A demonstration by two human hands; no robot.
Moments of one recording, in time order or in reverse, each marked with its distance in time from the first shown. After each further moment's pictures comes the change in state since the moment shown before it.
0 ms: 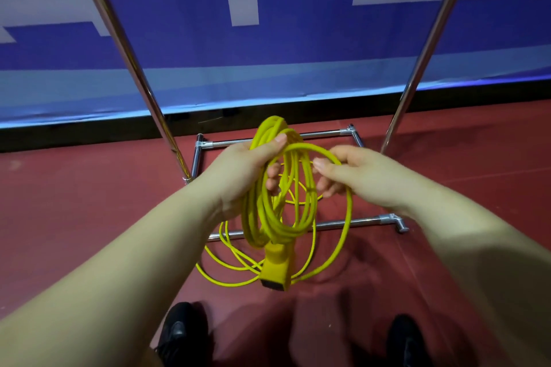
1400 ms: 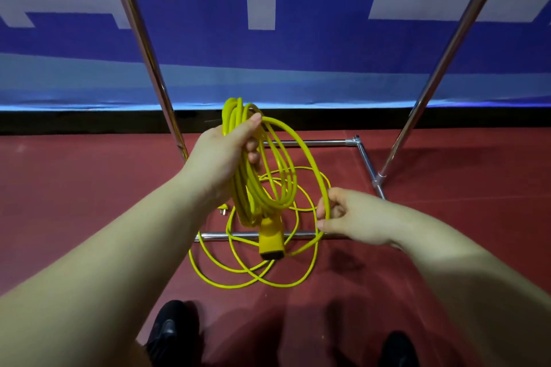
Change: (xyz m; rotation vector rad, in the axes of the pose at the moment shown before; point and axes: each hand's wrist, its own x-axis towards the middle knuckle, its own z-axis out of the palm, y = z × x) left_hand 0.007 0.005 -0.027 -0.198 0.266 0.191; right_hand 0.005 0.025 0.019 -0.396 -0.179 0.109
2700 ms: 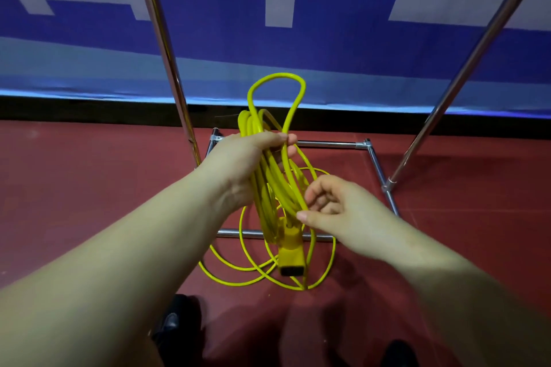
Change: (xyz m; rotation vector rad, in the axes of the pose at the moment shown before) left_hand -0.008 0.008 0.006 -0.132 0.016 -0.273; right_hand -0.001 -0.032 0.021 0.310 0.166 -0.242
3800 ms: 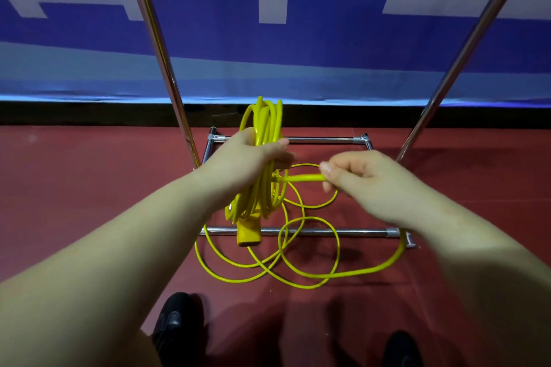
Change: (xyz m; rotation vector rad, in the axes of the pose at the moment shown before) left_hand 0.006 -0.008 -0.014 0.535 -0.073 0.206; right_hand -0.005 -0.022 -0.034 -0.314 0.072 -0.082
